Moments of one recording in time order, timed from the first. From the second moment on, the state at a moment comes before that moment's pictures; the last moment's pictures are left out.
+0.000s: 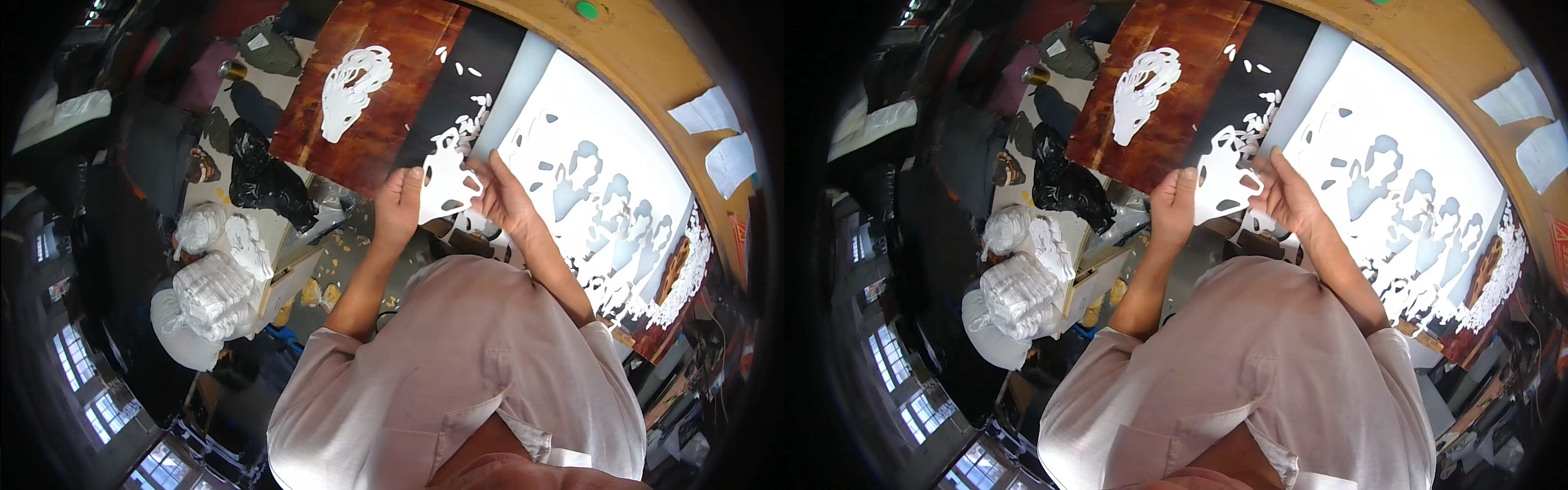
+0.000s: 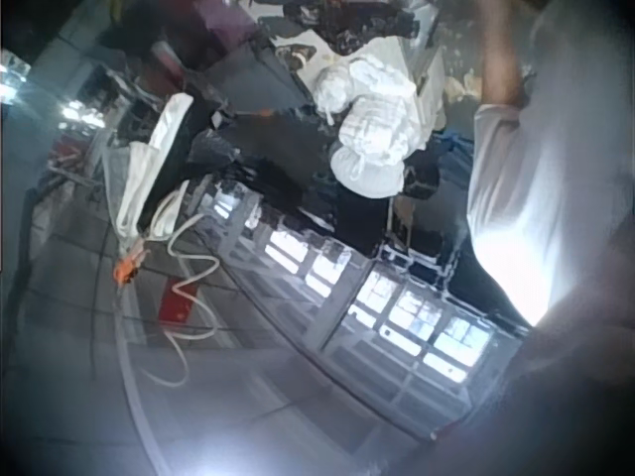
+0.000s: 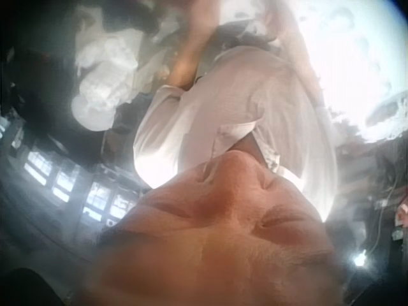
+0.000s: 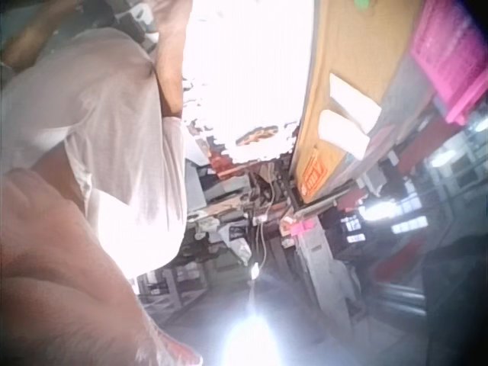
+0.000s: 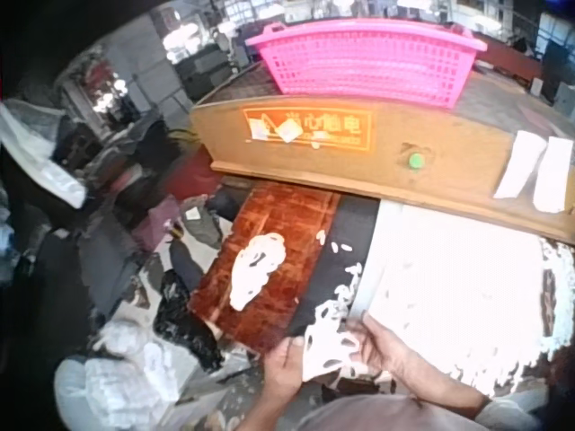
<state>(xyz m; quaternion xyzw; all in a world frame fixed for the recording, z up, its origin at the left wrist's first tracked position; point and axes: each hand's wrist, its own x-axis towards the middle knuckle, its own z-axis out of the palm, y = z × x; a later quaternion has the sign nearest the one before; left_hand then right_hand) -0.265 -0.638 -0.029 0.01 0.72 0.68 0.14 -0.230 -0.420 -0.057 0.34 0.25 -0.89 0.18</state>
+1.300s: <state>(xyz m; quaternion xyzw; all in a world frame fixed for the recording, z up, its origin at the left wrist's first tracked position) -0.263 -0.532 -0.050 0.31 0.87 0.38 0.05 -0.128 -0.323 -0.045 0.19 0.86 -0.46 -0.07</state>
